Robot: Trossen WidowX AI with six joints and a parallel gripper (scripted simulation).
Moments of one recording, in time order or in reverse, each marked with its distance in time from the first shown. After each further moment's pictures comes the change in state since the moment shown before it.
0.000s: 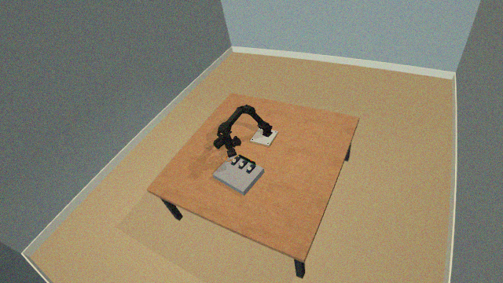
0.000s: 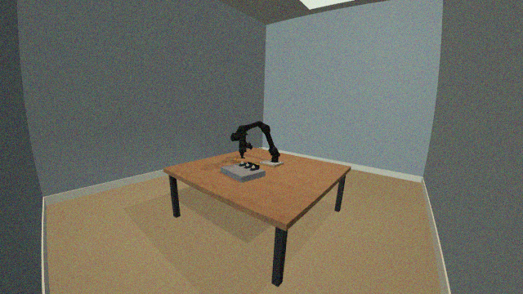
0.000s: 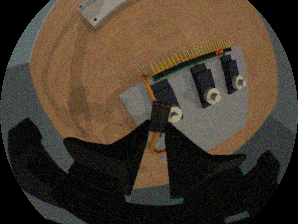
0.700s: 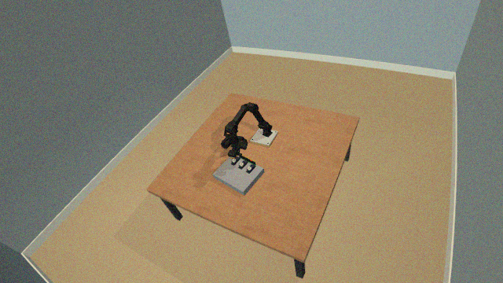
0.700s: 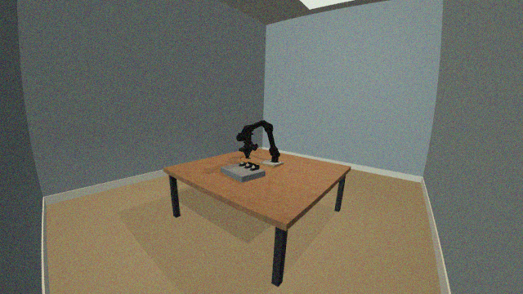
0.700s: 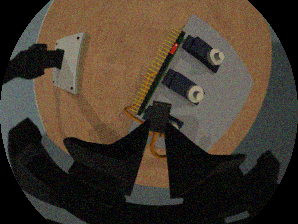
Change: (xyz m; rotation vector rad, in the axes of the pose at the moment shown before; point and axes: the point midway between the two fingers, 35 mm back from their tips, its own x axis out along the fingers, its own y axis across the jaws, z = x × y) arm -0.003 -0.021 0.045 0.617 -0.001 0.000
